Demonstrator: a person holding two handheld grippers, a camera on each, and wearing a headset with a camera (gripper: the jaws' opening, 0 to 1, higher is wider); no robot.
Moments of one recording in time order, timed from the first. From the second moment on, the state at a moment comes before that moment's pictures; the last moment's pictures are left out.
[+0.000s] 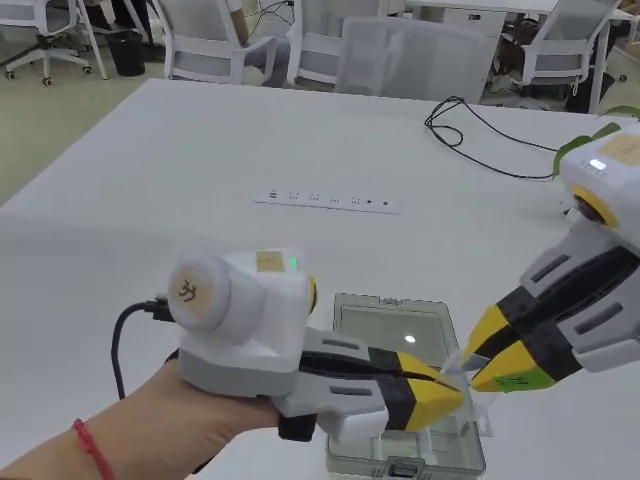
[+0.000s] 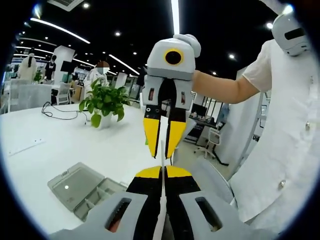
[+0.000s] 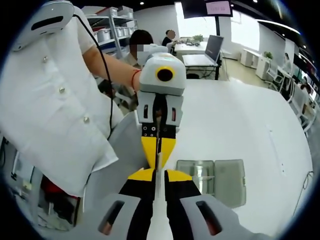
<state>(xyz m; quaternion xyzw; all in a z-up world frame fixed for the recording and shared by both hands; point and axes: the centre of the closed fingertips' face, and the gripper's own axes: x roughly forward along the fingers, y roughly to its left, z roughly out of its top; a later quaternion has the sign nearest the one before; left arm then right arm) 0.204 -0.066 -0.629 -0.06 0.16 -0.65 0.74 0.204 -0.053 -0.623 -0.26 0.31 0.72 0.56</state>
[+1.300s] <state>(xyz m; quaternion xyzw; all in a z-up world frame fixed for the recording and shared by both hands) 0.202 -0.058 -0.646 -0.02 0.16 -0.64 0.75 0.201 -0.062 -0.635 -0.26 0.31 0.73 0.56</state>
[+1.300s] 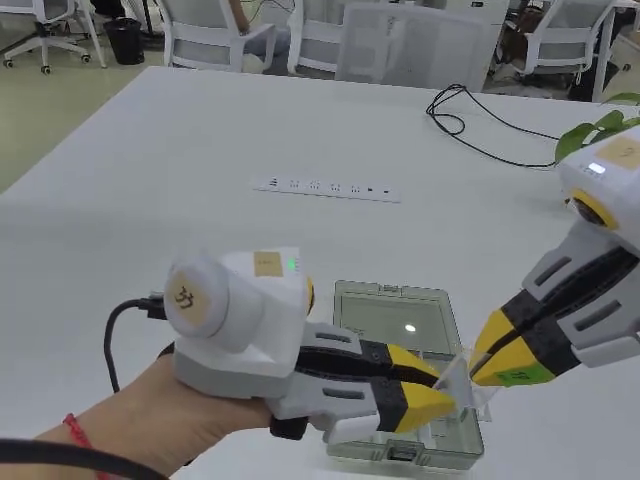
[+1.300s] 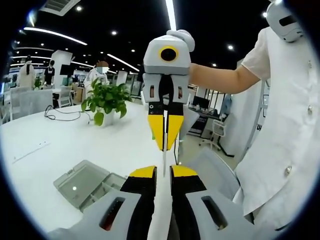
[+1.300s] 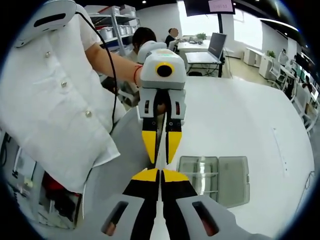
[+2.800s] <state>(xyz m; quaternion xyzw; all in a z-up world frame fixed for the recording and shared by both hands) 0.223 0.005 -0.699 0.04 0.21 -0.56 0.80 0.251 -0.093 -0.699 -0.34 0.35 0.63 0.60</state>
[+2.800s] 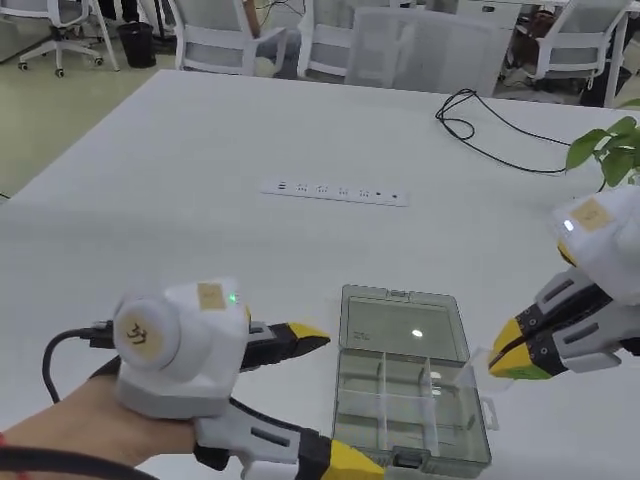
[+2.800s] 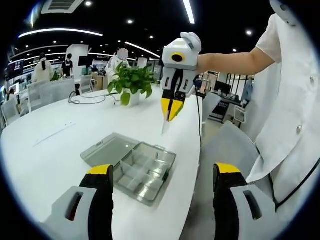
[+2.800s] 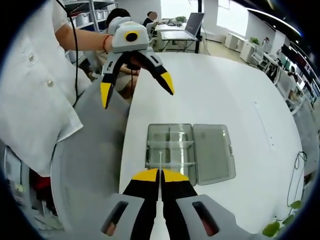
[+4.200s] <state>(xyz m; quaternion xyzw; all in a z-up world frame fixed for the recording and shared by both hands) 0.216 0.011 -0.724 0.02 0.22 -0.56 0.80 0.273 -0.097 -0.774 -0.39 0.39 0.60 0.58</state>
